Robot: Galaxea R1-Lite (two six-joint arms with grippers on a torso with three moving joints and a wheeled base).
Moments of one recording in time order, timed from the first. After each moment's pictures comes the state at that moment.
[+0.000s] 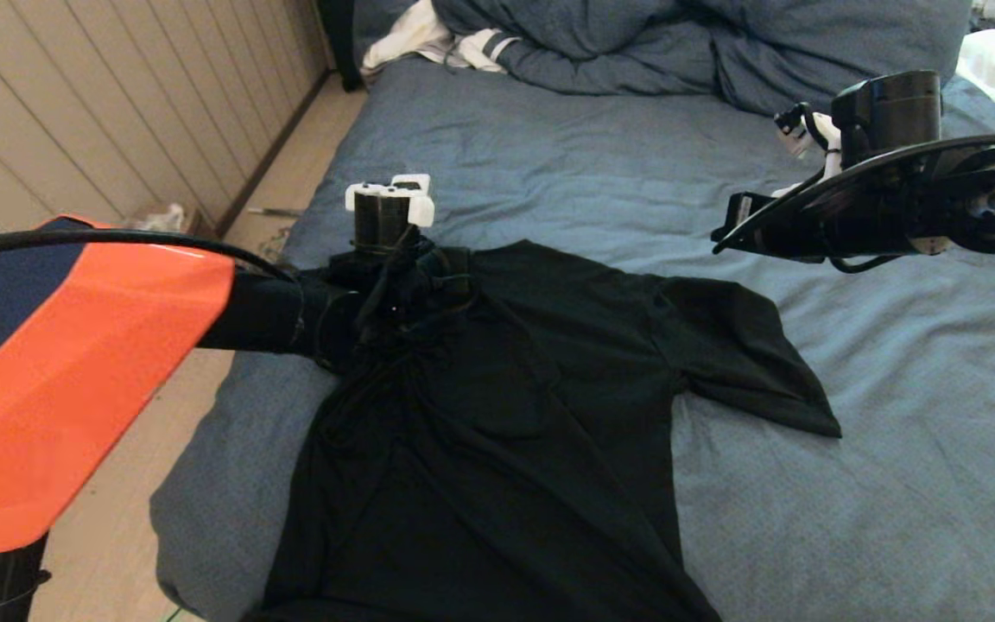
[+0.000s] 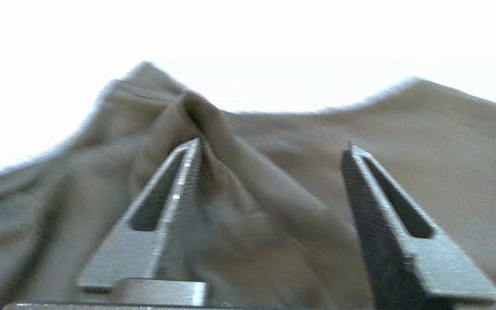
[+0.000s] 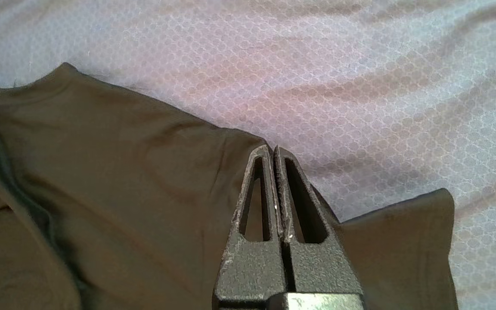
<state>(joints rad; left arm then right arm) -0.55 2.21 -1.62 -0.47 0.28 -0.11 0.16 1.83 -1.61 0.13 0.06 0.22</state>
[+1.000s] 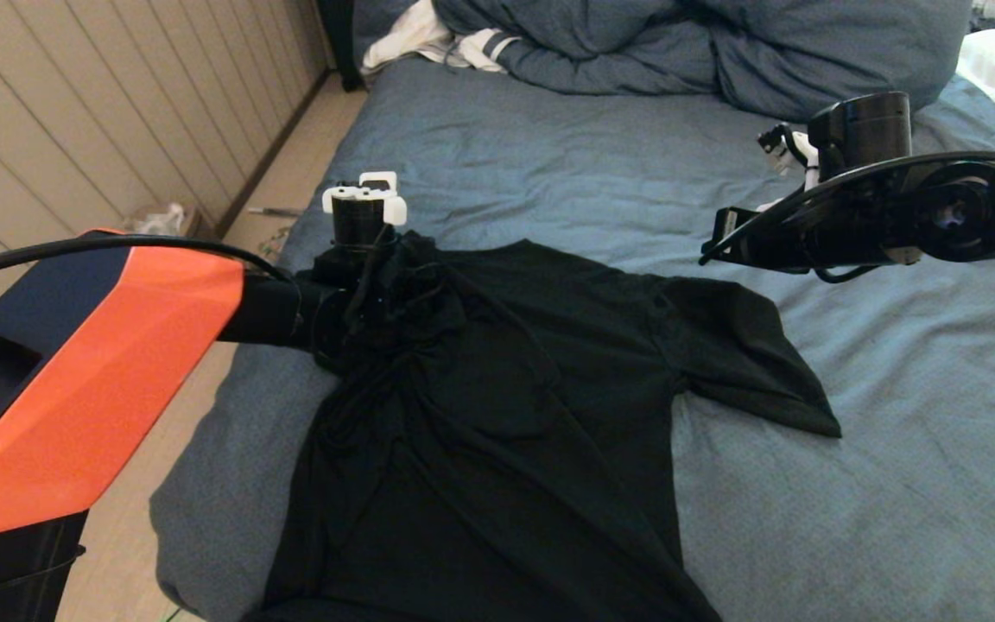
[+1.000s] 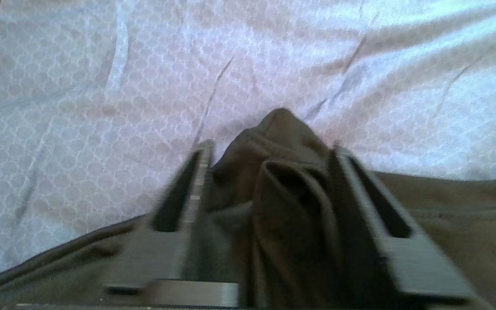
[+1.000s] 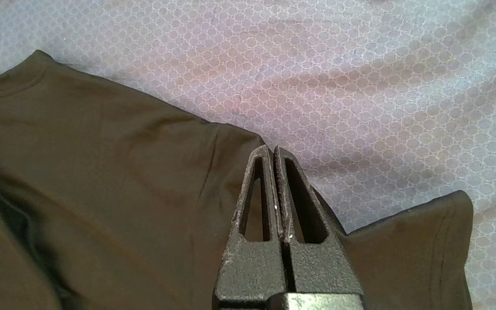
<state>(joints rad) -0.46 2.28 -1.68 -0.54 0.36 -0.07 0.16 1.88 -1.62 0.13 0.06 0.22</state>
